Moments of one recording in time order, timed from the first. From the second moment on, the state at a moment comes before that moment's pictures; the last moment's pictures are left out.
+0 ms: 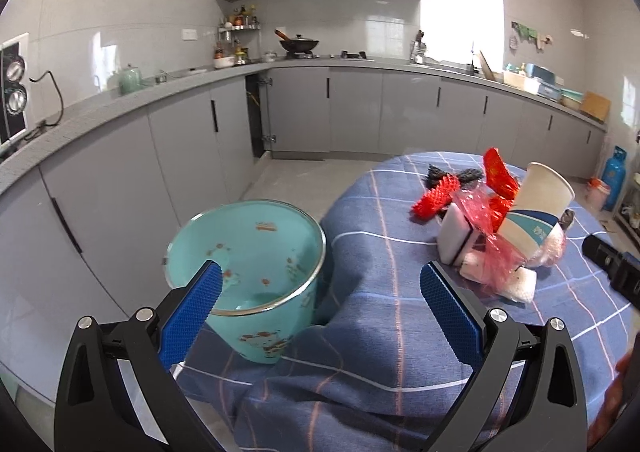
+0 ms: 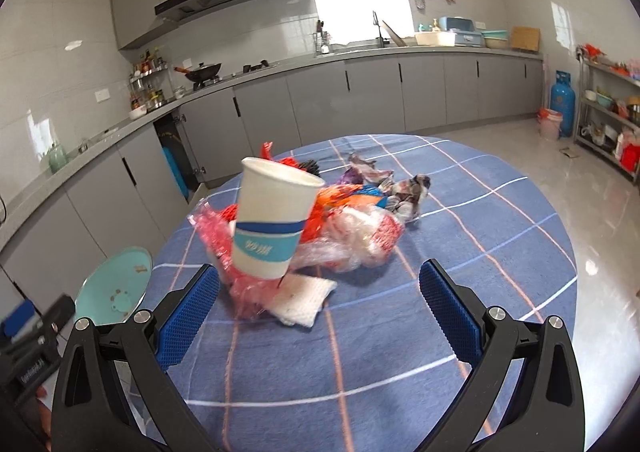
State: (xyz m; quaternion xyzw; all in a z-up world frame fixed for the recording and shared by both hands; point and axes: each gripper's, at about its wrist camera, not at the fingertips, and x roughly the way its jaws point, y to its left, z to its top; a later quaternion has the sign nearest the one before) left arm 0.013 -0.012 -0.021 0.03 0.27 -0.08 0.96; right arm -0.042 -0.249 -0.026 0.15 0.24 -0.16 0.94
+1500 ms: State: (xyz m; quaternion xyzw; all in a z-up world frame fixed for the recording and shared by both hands) left arm 0.101 -0.163 -0.066 -0.03 0.40 -0.28 0.87; right arm 0.003 -0.317 -0.021 0.19 0.22 -0.17 0.94
